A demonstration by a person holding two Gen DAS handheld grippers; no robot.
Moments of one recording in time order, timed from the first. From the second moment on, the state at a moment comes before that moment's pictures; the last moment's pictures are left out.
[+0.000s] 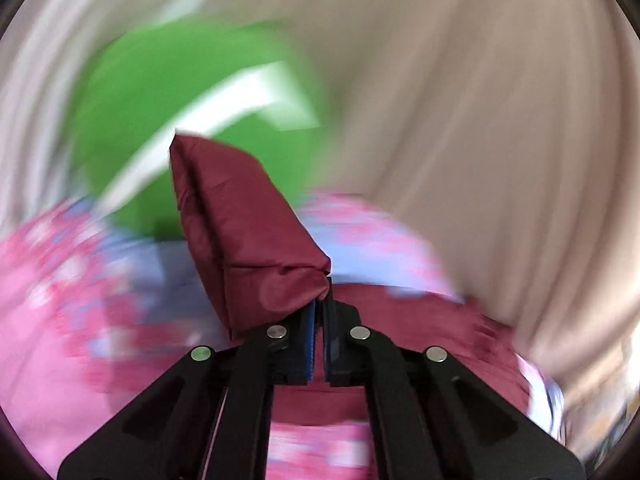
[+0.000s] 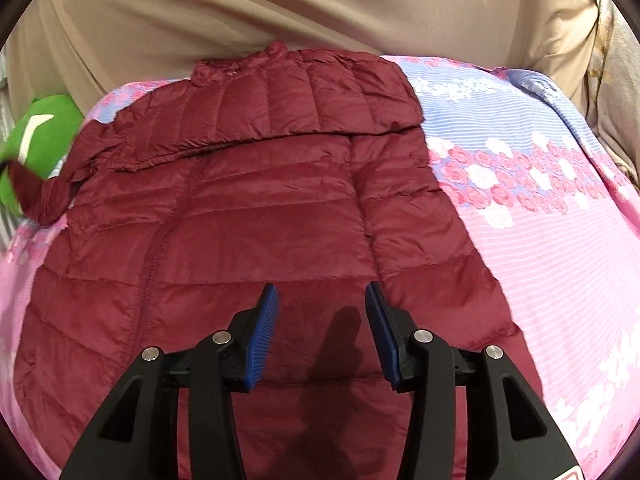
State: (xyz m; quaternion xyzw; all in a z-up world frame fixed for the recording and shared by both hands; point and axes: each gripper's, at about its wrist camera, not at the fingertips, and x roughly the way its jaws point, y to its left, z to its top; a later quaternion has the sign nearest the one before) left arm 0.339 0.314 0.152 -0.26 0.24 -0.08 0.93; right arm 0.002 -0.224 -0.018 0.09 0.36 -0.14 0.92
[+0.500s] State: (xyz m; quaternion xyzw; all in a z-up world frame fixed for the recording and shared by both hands) left arm 0.314 -0.168 0.085 -0.03 0.36 -0.34 0.86; right arm -0.018 -0.240 -0.017 0.08 0.37 -0.13 0.92
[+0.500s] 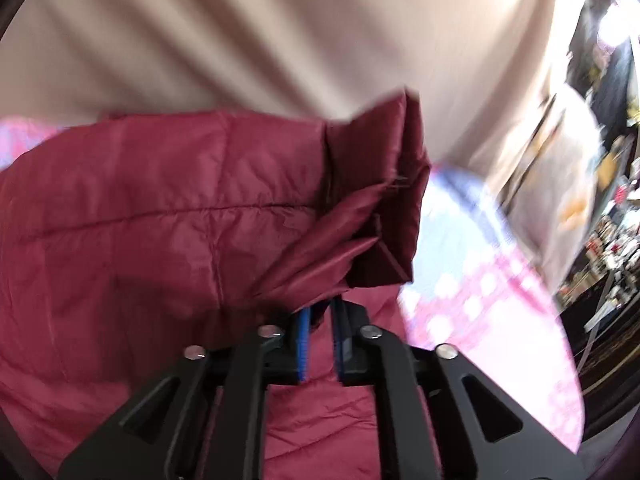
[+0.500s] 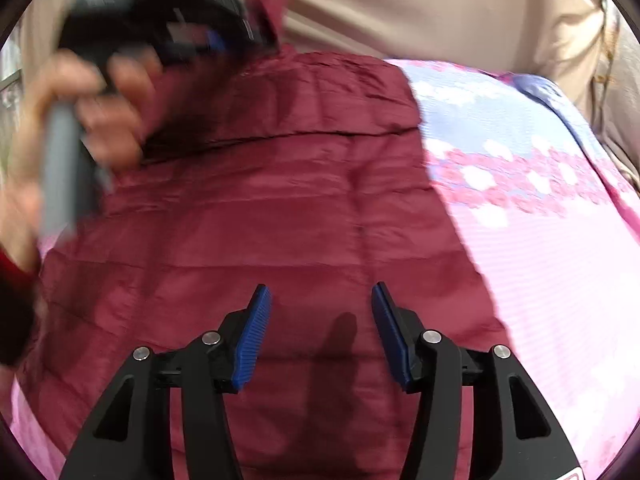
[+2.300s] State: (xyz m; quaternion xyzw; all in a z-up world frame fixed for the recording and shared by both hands) left arm 0.389 0.085 -0.010 -0.18 0.37 -0.07 0.91; right arm 0.180 -0.330 0.066 0.16 0.25 -0.12 0.95
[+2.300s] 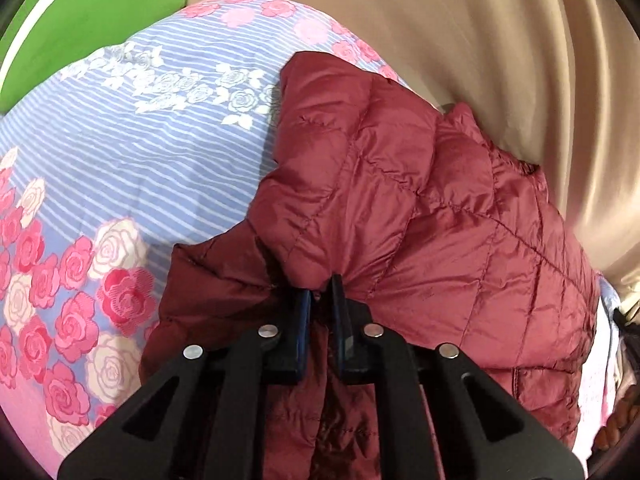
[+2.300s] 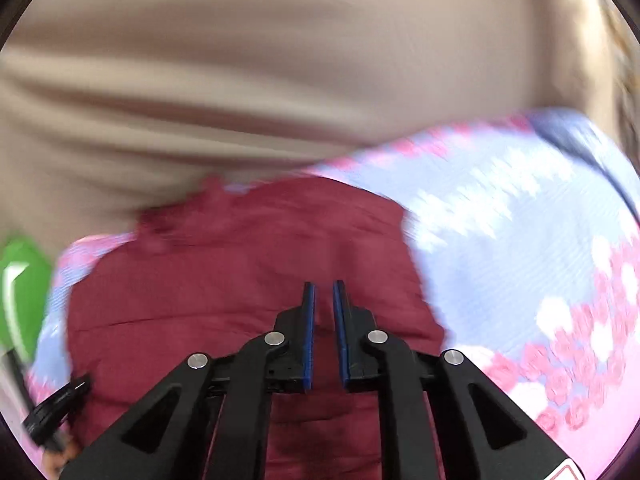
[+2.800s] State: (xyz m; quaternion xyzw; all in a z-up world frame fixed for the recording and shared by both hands) left arm 0.383 0.102 -0.015 -0.21 0.38 -0.08 0.90; right arm 0.332 -0.091 0.016 -0.03 0.39 0.09 0.92
